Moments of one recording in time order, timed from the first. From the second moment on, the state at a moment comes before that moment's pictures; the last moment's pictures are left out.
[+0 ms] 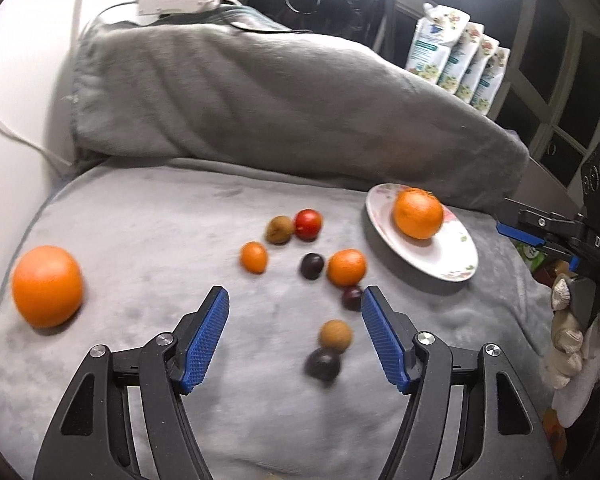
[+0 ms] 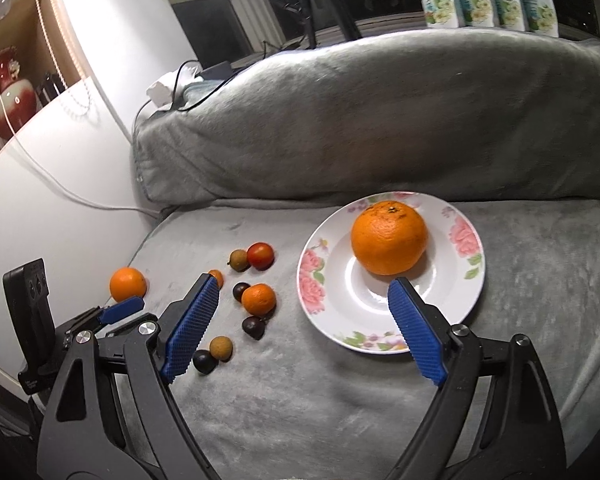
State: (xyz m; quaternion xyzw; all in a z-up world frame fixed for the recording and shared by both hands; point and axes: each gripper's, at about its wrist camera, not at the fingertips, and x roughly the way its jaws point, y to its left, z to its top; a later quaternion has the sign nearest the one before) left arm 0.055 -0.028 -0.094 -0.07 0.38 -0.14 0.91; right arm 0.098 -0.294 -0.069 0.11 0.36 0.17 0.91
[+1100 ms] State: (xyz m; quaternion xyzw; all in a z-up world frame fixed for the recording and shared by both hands) left arm 0.037 -0.042 -0.129 -0.06 0.42 -0.19 0.89; right arm 0.133 -0.206 -0.114 -0.01 0.42 0.25 0.87
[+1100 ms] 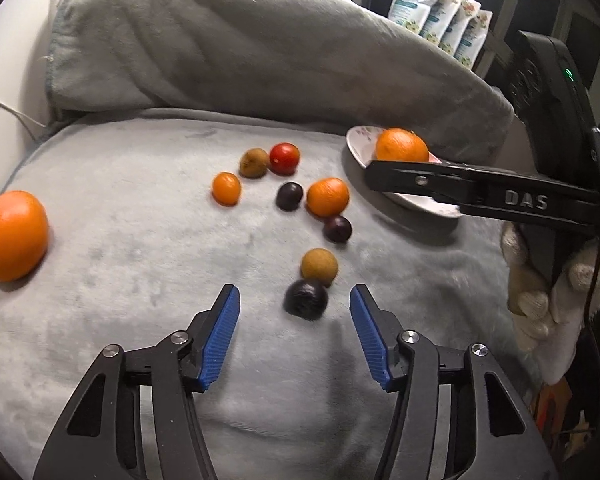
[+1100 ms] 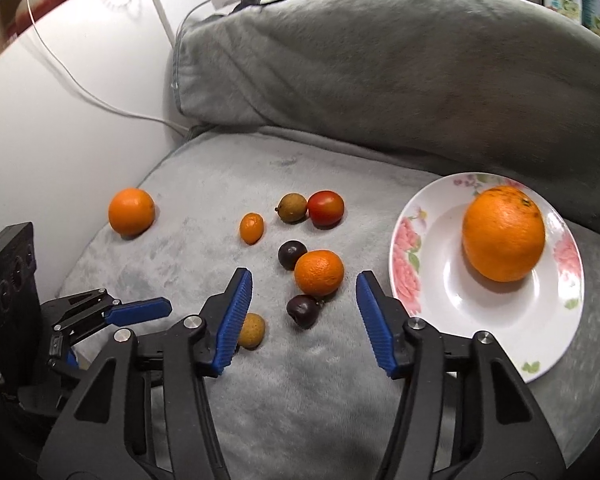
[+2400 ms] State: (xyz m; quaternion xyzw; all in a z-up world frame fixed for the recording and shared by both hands) left arm 0.052 -0.064 -0.153 -0.01 0.44 -0.19 0.87; right arm 0.167 -0.160 -0.157 -0.14 0.46 0.23 0.85
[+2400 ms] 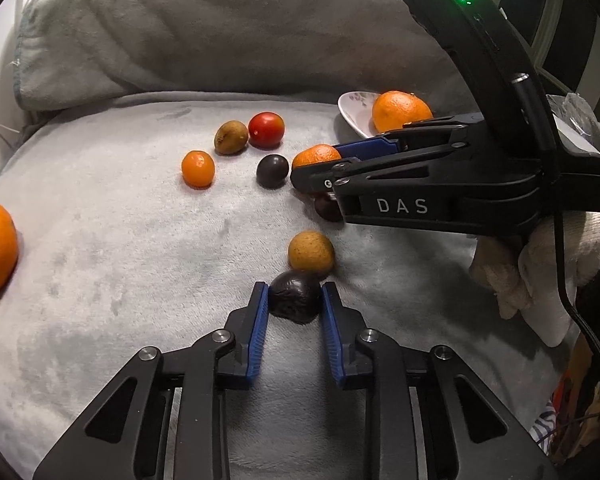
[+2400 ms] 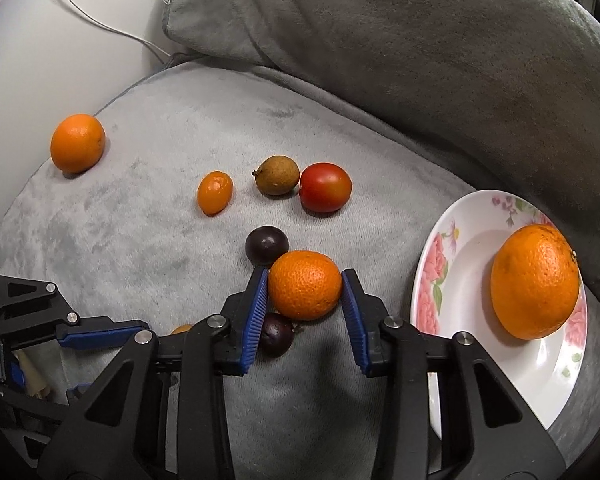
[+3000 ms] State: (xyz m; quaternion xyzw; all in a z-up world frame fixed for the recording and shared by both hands) left arm 0.053 -0.055 -0.124 -0.05 0.42 -0.20 0.89; right arm 0.142 -0.211 -0.111 -0.06 0.41 0.23 0.88
